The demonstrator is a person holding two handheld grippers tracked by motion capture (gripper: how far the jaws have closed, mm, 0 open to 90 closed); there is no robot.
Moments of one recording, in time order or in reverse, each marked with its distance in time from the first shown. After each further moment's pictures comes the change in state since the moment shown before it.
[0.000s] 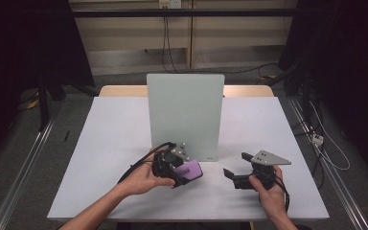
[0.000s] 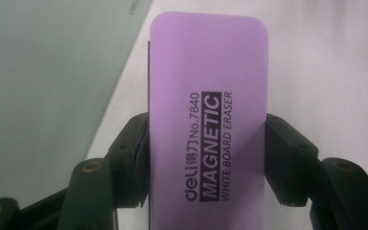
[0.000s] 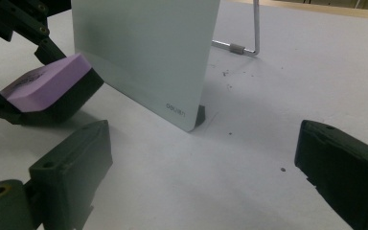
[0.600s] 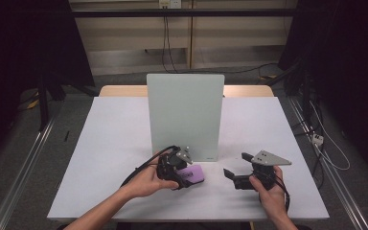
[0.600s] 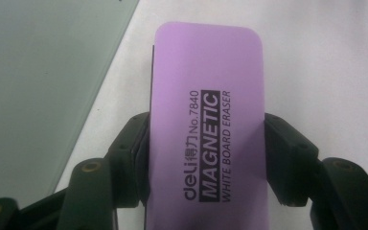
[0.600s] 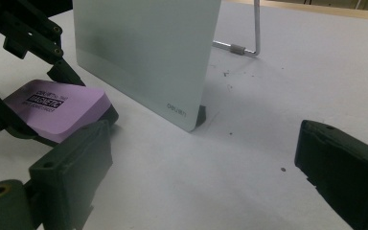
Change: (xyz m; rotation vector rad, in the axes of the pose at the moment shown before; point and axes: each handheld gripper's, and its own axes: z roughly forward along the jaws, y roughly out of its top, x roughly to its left) left arm -0.001 0.000 0.016 0.026 0.009 -0.004; right arm 0.000 0.000 -0.001 -0.002 0.003 0.001
